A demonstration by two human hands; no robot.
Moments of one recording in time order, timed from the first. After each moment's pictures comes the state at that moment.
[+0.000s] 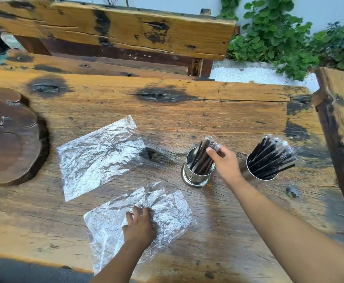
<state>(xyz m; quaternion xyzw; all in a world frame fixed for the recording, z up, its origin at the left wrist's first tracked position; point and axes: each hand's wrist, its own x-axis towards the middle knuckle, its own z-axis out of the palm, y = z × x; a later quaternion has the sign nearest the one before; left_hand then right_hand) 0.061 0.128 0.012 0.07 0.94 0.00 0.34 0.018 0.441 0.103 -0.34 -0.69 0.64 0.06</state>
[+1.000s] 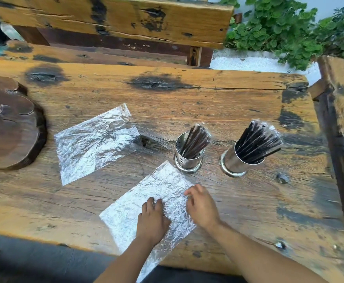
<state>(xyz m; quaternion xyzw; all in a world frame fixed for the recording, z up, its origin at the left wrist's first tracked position) 0.123 0.170 0.011 0.15 0.94 0.06 0.29 0.154 0.364 0.041 -0.17 -0.91 0.36 -0.13</state>
